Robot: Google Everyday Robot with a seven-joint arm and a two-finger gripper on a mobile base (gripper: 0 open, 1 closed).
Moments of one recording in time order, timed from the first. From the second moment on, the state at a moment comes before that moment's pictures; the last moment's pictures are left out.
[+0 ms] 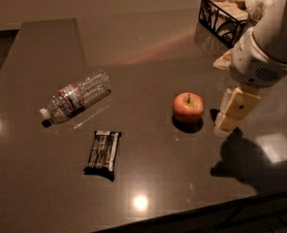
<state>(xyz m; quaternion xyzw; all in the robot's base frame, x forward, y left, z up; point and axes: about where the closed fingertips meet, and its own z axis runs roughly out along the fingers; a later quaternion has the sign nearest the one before) 0.459 -0.173 0.925 -0.62 0.76 0.03 0.18</state>
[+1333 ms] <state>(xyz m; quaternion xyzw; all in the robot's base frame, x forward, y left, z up) 0.491 -0.116 0.870 -0.65 0.74 0.08 0.15</state>
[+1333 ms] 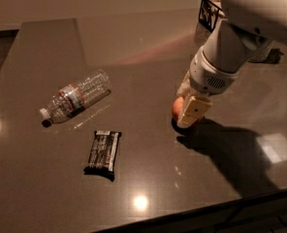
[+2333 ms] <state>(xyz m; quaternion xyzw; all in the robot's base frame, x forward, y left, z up) 0.460 -0.095 0.946 -0.68 0.70 0.09 0.19</state>
